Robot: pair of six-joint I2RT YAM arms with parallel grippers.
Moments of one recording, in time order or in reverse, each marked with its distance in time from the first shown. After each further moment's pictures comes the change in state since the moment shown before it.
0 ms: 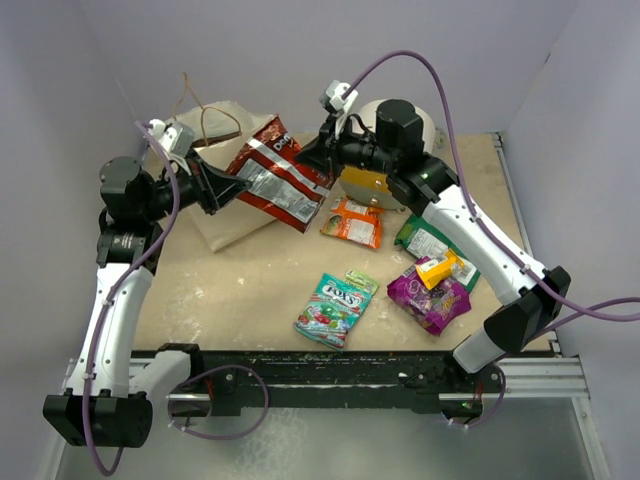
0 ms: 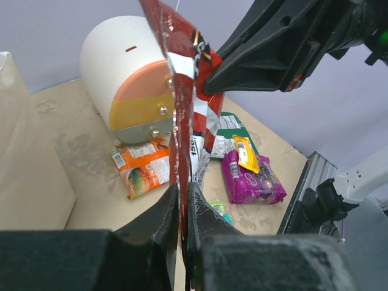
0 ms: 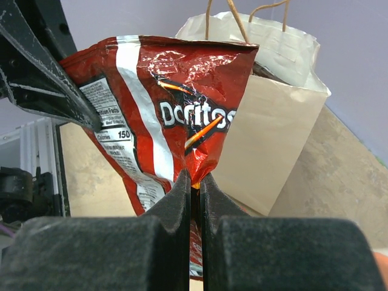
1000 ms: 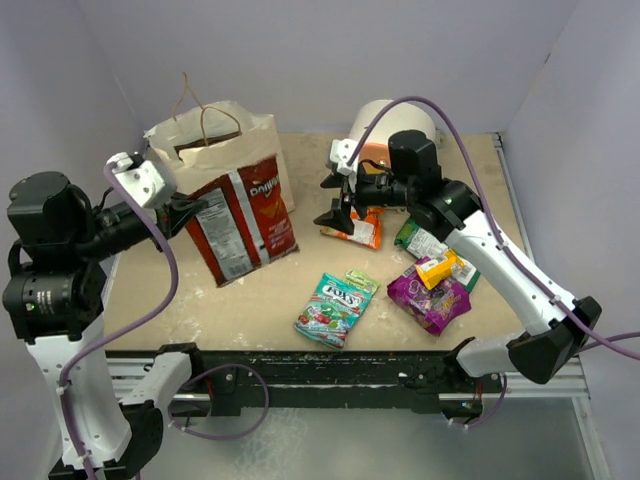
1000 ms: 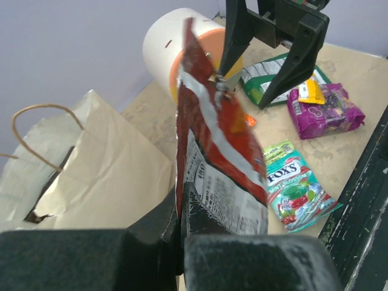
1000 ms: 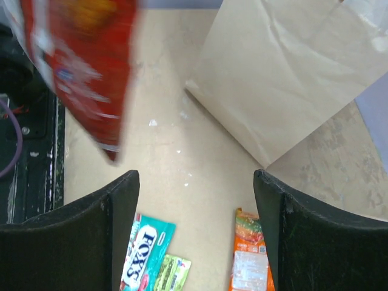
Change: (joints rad) left arm 0.118 -0.076 0.576 -0.888 0.013 0.743; right arm 0.000 -0.182 -0.183 -0.250 -0.139 -0.402
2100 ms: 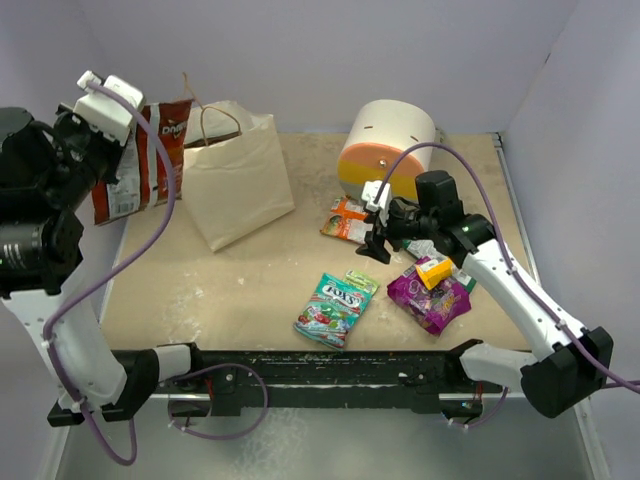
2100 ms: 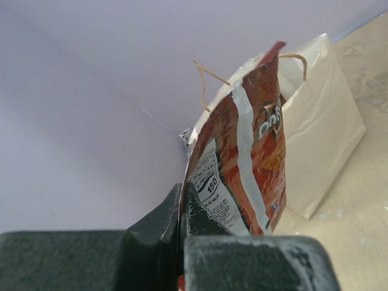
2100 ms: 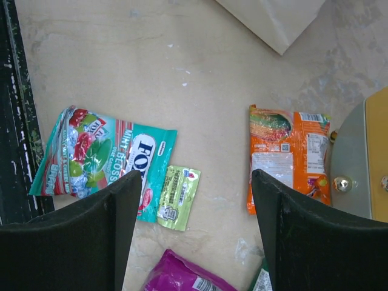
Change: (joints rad) left arm 0.008 0.311 0.589 -0.209 -0.724 0.214; right arm -0.181 -0.187 -0.422 -0.070 0.000 -0.171
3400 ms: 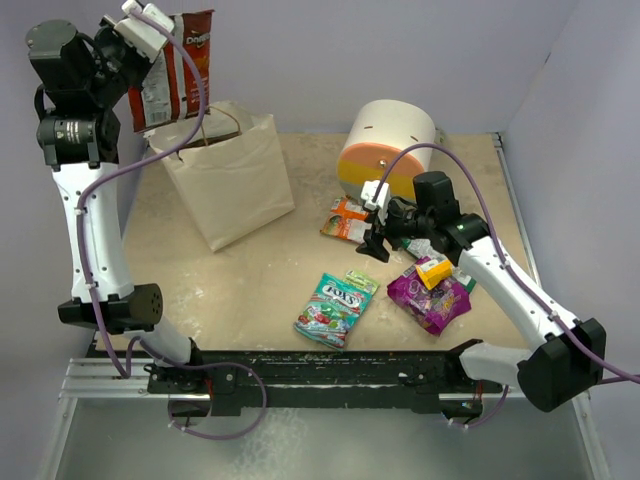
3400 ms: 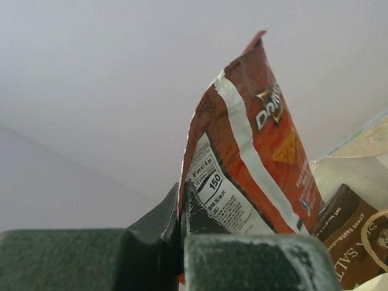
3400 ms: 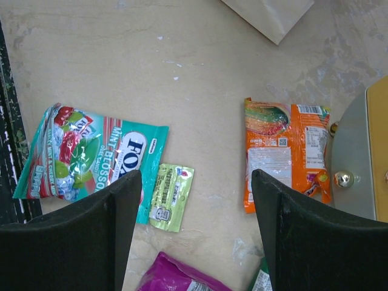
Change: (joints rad) left arm 0.000 0.389 0.024 0.583 0.154 0.110; right arm -0.027 0.016 -0.038 0.058 0.002 0.001
